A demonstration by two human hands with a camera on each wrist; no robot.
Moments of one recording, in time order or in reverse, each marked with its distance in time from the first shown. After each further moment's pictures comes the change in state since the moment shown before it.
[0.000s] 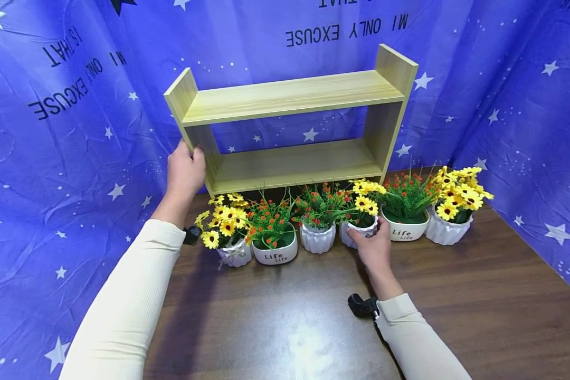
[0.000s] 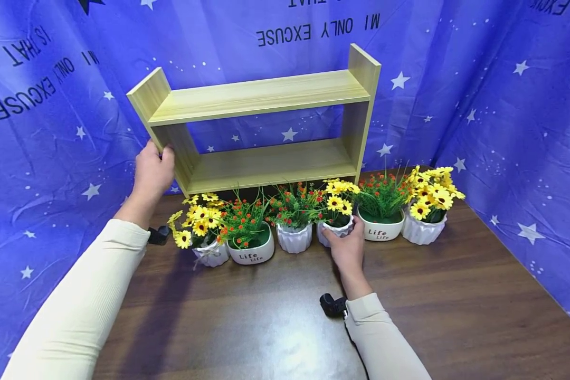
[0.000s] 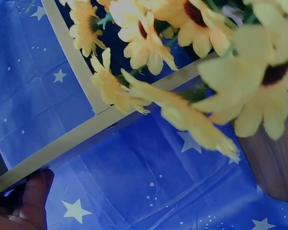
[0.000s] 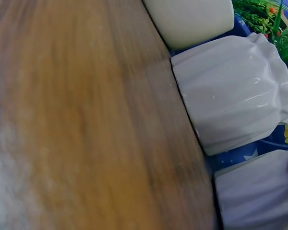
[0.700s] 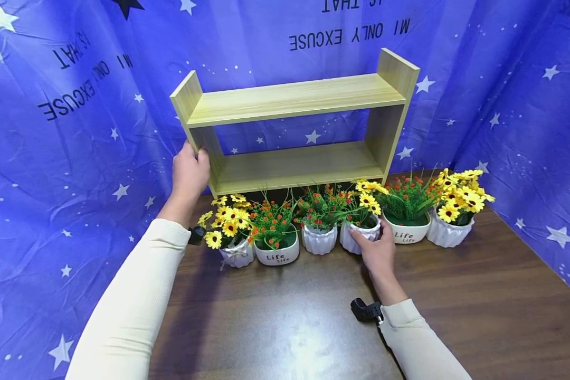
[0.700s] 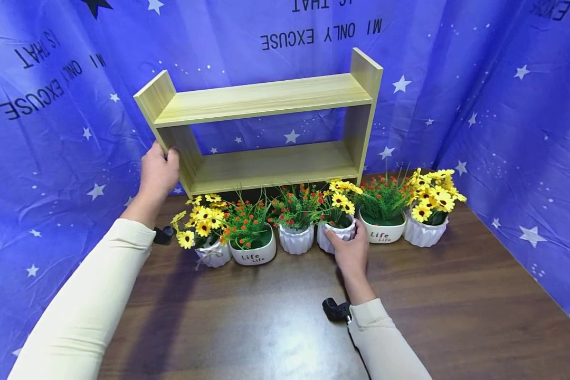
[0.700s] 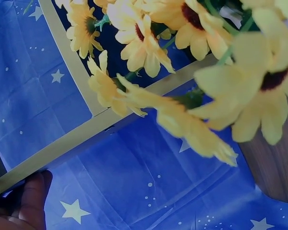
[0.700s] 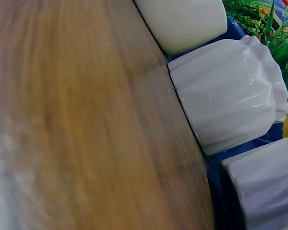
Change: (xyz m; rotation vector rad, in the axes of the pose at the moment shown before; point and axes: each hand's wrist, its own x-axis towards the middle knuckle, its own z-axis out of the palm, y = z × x) left_hand -0.001 0.001 0.000 0.006 0.013 0.005; right_hand -0.005 0.001 -0.004 0.046 0.022 -0.026
